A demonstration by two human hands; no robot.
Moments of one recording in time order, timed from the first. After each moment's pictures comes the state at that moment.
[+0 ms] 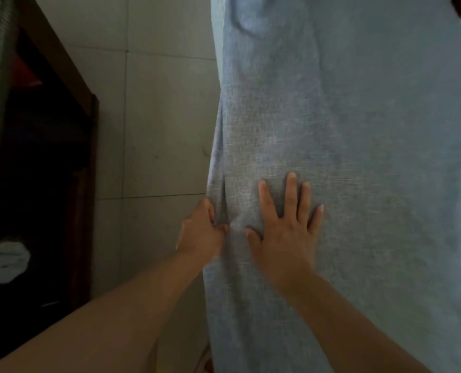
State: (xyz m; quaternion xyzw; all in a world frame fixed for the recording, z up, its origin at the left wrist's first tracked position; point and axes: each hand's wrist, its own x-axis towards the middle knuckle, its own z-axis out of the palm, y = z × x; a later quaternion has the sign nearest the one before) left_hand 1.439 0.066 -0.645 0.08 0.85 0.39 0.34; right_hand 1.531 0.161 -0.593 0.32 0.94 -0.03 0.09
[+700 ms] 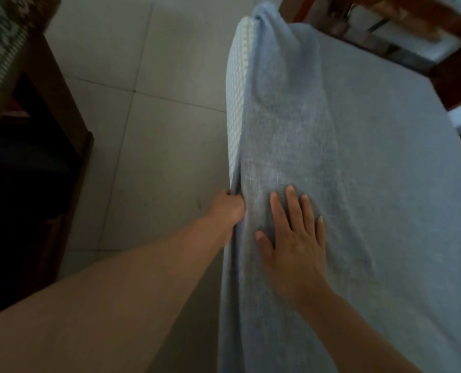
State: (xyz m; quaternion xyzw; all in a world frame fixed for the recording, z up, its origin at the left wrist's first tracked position) left_hand 1.301 0.191 -0.637 -0.09 0.66 0.59 0.46; right_hand 1.424 0.239 -0.604 0.27 0.96 0.02 0.02
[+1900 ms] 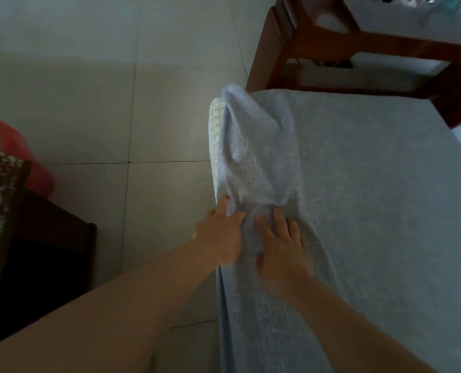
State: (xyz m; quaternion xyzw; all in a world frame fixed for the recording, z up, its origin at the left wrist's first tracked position) left_hand 1.150 0.272 -0.559 0.38 0.85 0.10 0.35; right_hand 1.261 0.350 -0.545 0.33 0.91 -0.11 0.24
